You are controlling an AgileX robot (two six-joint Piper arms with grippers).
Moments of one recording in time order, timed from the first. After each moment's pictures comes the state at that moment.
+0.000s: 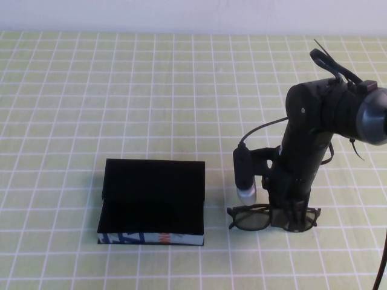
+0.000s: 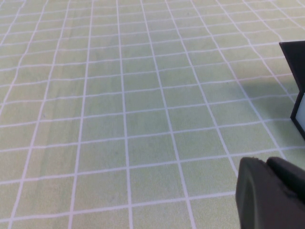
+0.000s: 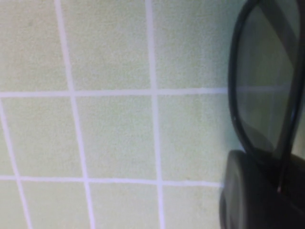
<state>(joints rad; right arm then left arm) 0.48 1.93 -1.36 0.18 1.12 -1.17 -0.11 -0.01 0.03 -0.02 0.39 0.07</state>
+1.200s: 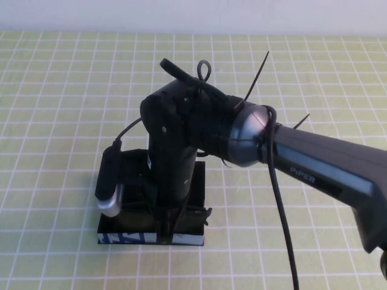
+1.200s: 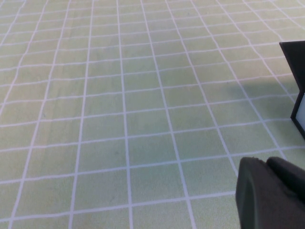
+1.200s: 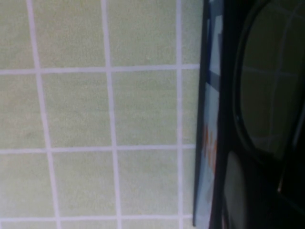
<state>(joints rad) 0.89 2.10 -1.85 0.11 1.22 -0.73 -0.11 -0.01 0.03 -0.02 0.39 0.07</state>
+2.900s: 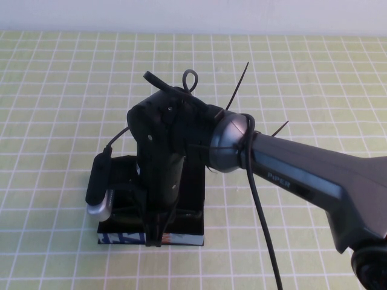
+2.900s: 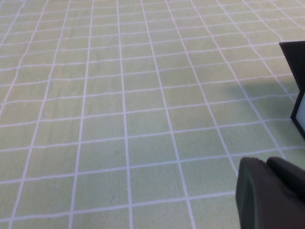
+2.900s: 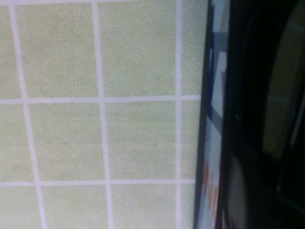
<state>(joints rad) 0.91 2.18 -1.91 0.11 1.22 -0.73 -0.11 -0.01 0.03 -0.02 0.39 0.07</state>
